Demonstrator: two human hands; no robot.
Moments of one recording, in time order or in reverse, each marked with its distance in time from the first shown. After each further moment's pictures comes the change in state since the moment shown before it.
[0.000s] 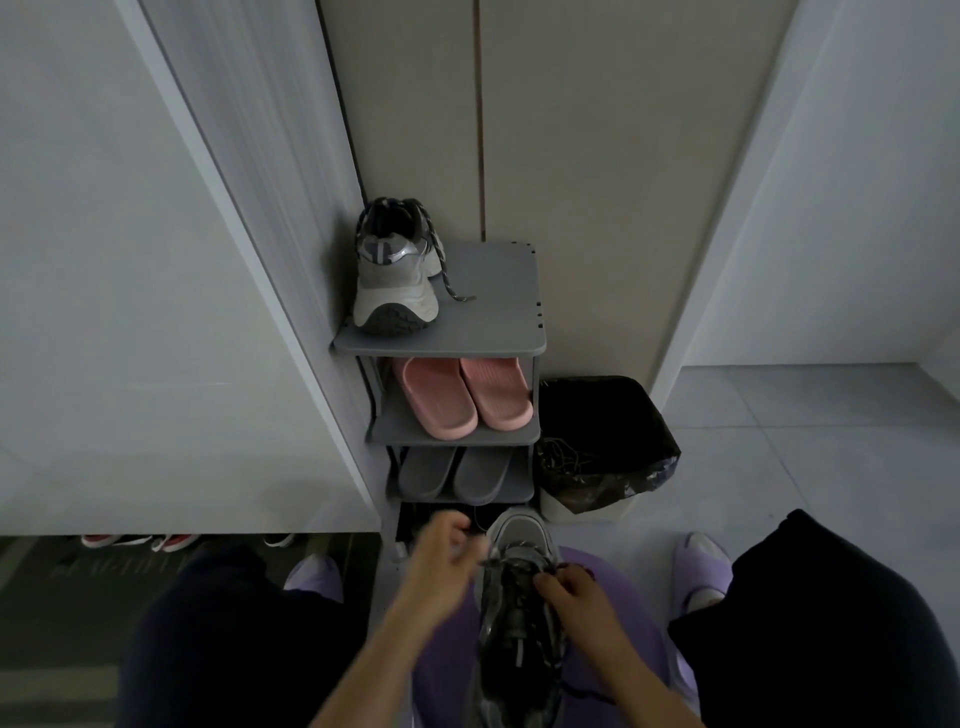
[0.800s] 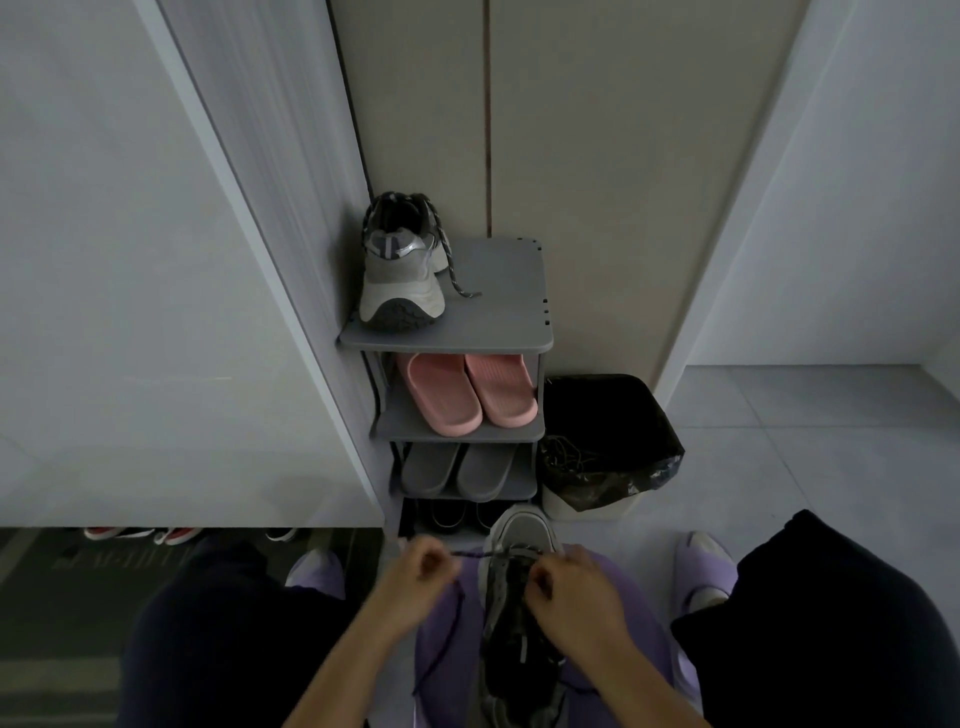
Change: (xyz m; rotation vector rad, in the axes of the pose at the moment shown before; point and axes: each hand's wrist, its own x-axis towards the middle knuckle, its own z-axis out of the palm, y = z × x) left_hand 0.001 -0.035 -0.021 -0.036 -0.091 0.051; right_hand -0.011 -0.022 0.003 -0.718 0.114 -0.242
